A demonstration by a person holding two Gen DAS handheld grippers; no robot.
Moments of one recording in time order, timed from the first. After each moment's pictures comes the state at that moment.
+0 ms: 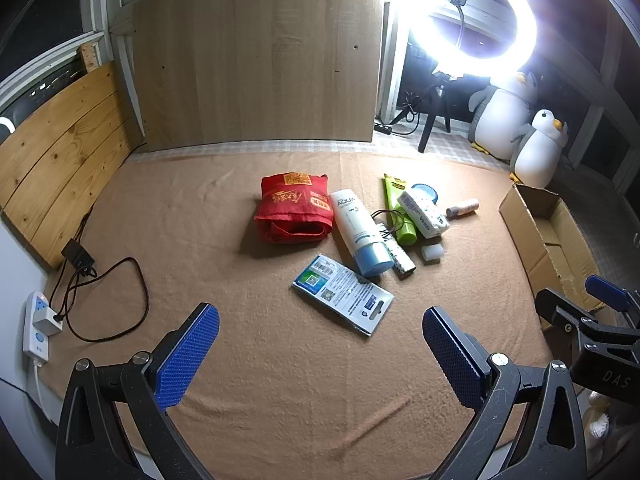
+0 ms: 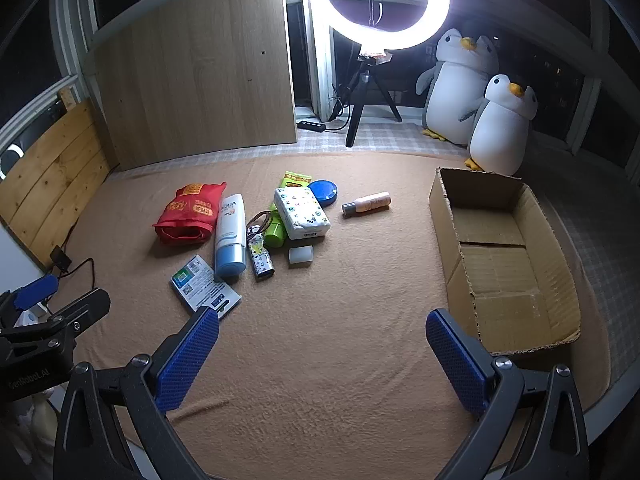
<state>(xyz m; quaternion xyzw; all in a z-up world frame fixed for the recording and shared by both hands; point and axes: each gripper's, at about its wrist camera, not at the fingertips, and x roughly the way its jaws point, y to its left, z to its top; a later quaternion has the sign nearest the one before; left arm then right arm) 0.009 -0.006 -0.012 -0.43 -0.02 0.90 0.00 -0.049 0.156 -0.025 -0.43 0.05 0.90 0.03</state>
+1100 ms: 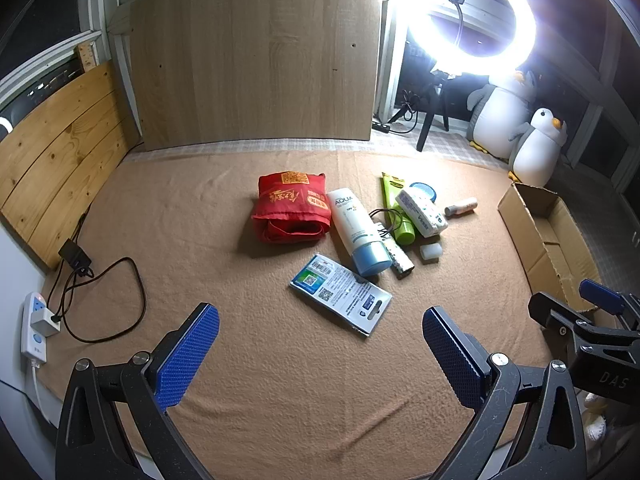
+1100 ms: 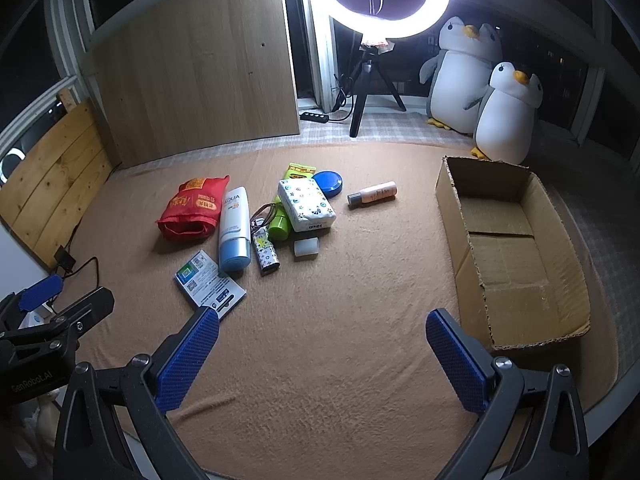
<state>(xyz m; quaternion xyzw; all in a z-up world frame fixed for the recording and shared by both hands) 0.007 -0.001 -0.013 -0.43 -0.02 0.90 0.00 -0.051 0.156 -0.029 -0.45 0.06 0.89 0.02</state>
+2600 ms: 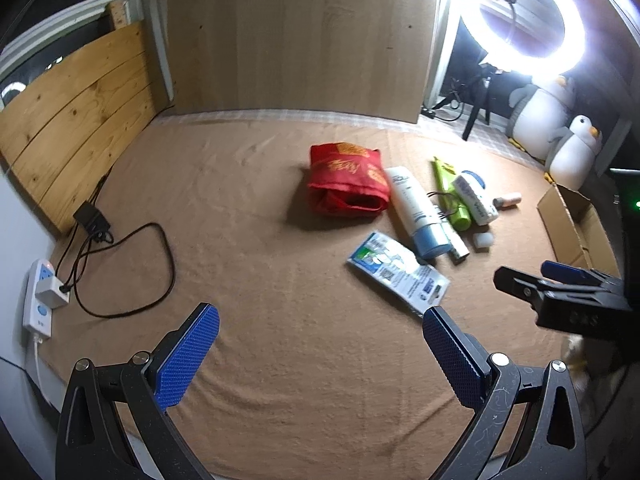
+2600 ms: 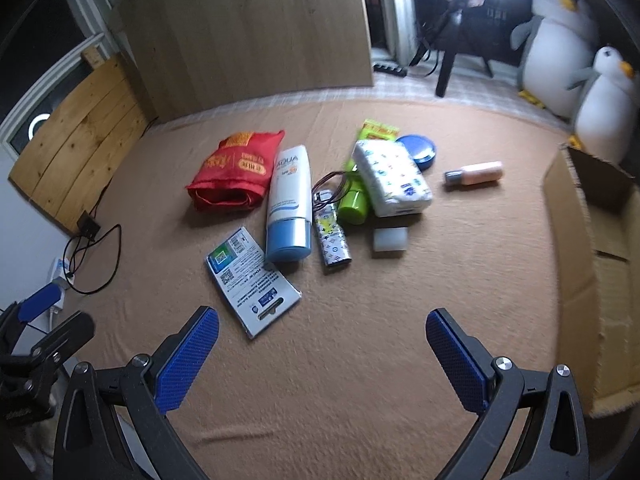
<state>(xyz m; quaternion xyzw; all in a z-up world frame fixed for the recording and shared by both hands) 0.002 -0.064 -0.047 -0.47 -0.05 0.88 -0.04 -0.131 0.117 -0.088 -0.52 0.07 0.85 -0.10</state>
